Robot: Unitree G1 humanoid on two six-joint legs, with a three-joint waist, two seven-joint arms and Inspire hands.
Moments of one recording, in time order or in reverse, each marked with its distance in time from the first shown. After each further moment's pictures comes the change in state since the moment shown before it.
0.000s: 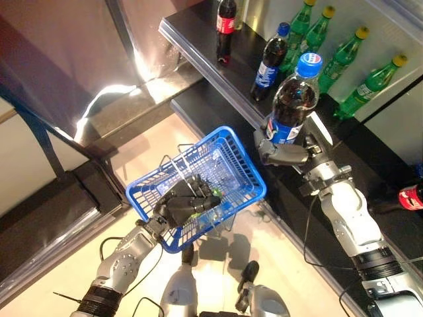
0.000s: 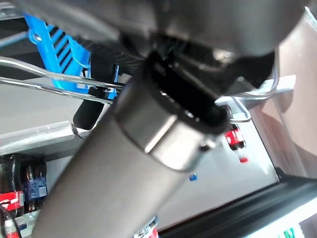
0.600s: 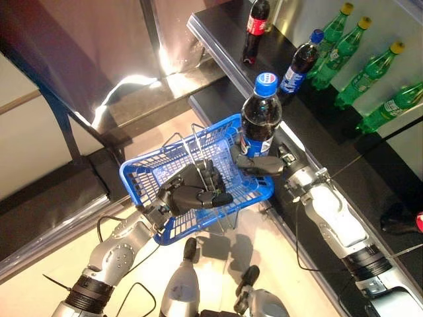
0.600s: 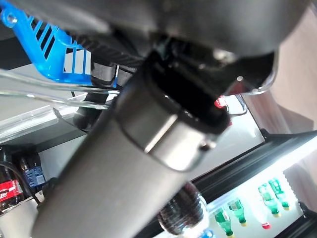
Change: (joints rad) left arm -0.059 0.097 -0.034 -0.177 0.001 0.027 0.019; right arm -0.043 0.000 0.149 -0.011 -0.027 0.008 -0.006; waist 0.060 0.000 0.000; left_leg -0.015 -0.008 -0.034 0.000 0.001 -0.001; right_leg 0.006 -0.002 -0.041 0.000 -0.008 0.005
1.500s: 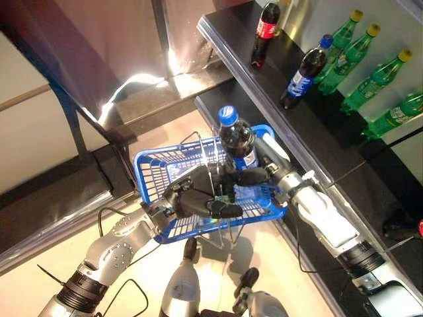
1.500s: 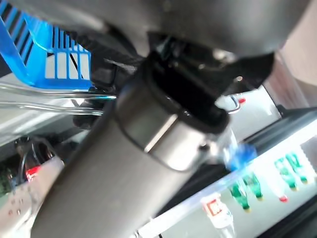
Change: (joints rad) left arm -0.017 0.069 -0.051 -0.128 0.000 0.031 -0.002; right arm -0.036 -0.007 0.107 0.102 -0.271 0.106 -0.083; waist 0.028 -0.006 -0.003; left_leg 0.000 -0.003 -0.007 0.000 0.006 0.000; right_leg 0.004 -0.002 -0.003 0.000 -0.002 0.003
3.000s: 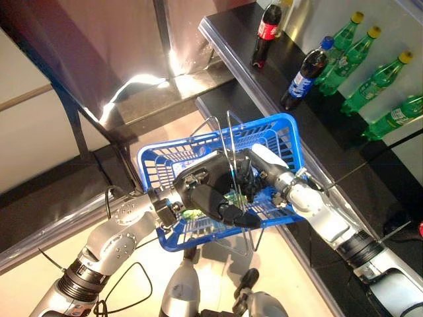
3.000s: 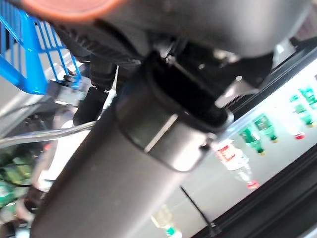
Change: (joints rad) left arm -0.114 0.032 -0.040 -0.089 0.082 0.026 -0.089; right arm -0.158 -0.067 0.141 0.013 -0.347 0.163 0.054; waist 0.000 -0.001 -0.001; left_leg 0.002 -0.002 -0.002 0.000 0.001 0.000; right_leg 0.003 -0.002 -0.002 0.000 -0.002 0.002
